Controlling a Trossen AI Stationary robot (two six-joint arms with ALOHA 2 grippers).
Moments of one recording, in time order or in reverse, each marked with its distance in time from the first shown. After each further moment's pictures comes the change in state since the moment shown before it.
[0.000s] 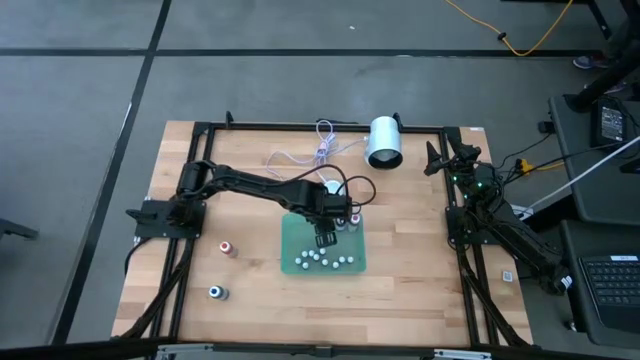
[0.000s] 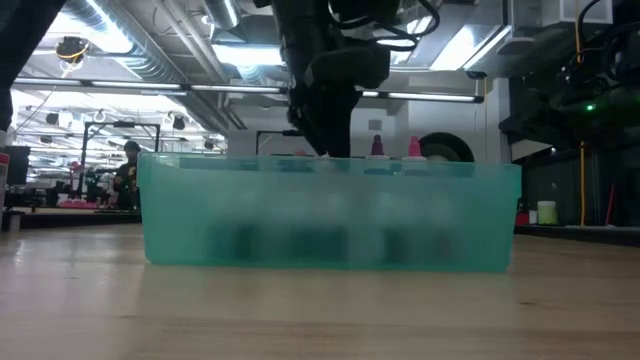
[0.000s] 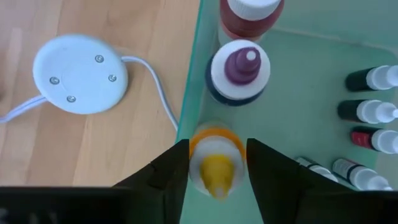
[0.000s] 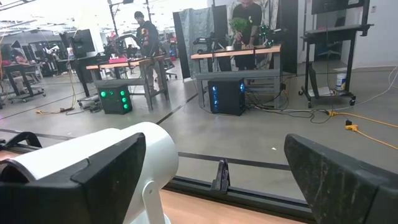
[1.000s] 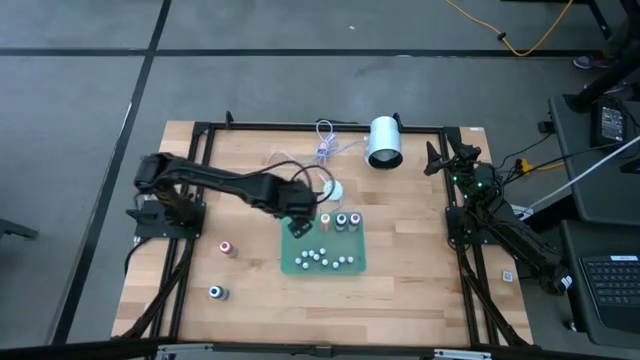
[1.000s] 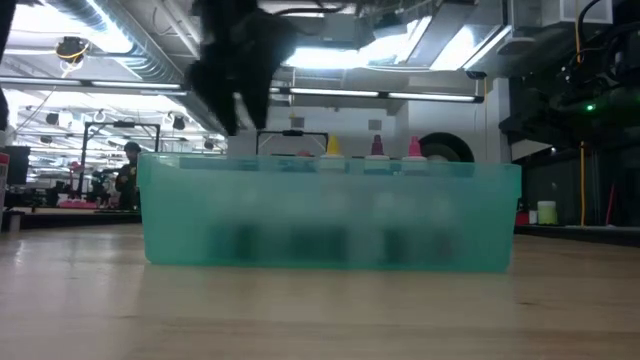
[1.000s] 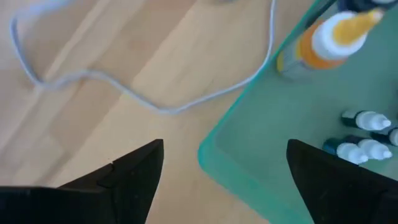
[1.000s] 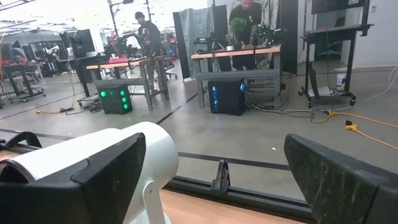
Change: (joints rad) left arm -0.032 -0.325 -0.263 -0.181 -0.113 -0.497; right arm 0.000 0.000 0.000 0.000 0.000 0.000
